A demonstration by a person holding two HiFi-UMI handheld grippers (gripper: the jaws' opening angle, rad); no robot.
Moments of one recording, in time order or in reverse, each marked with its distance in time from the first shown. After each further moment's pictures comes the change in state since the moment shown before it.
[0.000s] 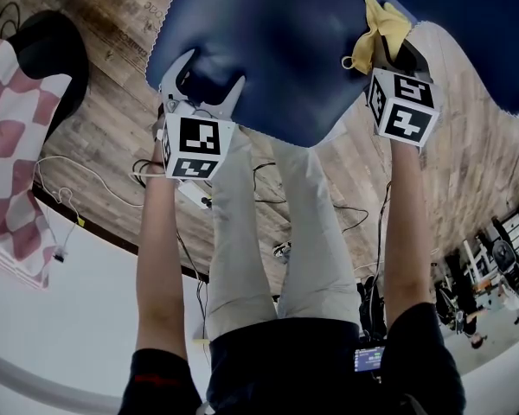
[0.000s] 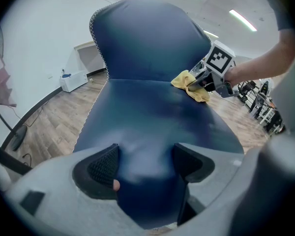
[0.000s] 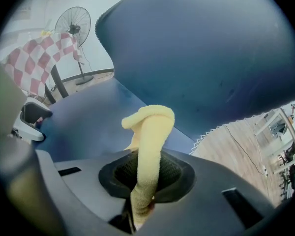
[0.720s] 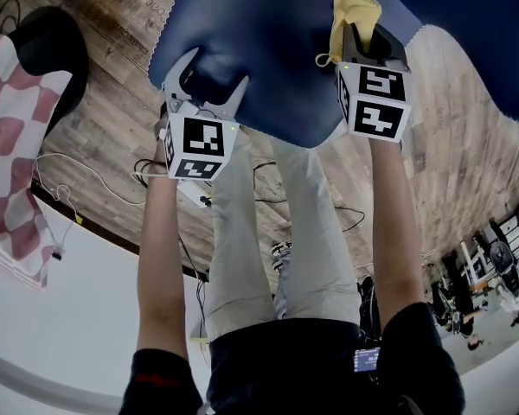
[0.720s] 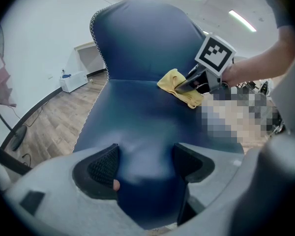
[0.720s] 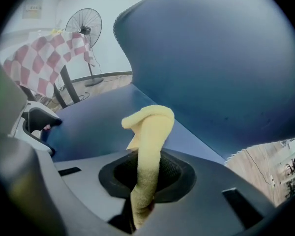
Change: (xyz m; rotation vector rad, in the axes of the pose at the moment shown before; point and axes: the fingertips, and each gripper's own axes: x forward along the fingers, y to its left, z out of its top) left arm 0.000 -0.003 -0.002 -0.010 -0.008 -0.002; right arm 0.007 0.060 0.034 -0.060 -0.043 0.064
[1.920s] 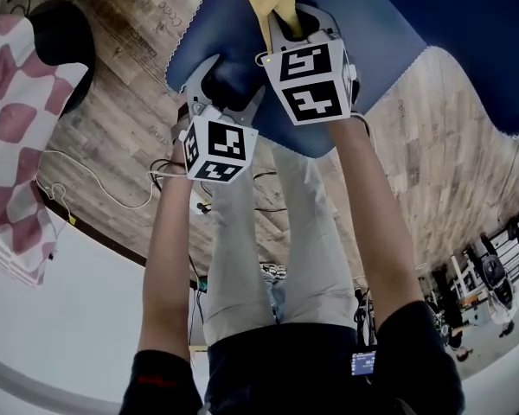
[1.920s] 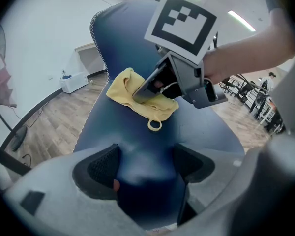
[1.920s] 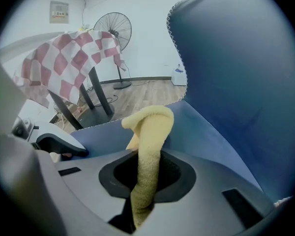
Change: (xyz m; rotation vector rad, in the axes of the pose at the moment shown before) left arm 0.001 0.002 -0.001 0.005 -0.013 0.009; right arm 0.033 0.136 0.082 -0.163 -0.071 0.269
